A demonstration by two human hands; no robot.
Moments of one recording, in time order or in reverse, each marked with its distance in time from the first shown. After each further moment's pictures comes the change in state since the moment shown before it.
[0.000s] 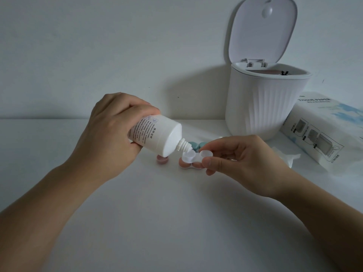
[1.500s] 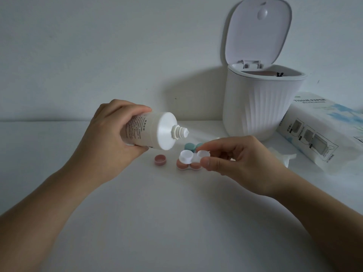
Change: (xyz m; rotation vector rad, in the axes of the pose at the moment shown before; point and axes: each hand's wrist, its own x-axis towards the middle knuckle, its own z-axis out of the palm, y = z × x) left_hand -0.004 0.008 -0.005 -0.201 -0.058 -0.235; right_hand 0.002 0.006 -0.004 -0.058 0.009 -0.034
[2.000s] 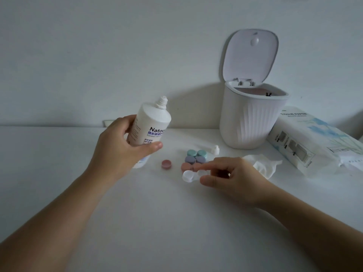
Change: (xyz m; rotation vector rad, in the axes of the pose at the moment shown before) left_hand -0.004 -0.010 0.000 -0.314 0.066 -0.356; right_hand -0.012 -0.001 0.012 -0.183 -0.007 0.138
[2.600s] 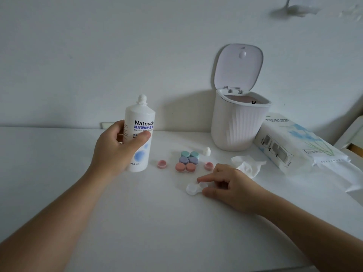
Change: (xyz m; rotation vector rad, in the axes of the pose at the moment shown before) left_hand -0.002 0.000 0.000 -0.197 0.031 -0.189; right_hand -0.026 0.003 -0.007 -0.338 -0.081 0.028
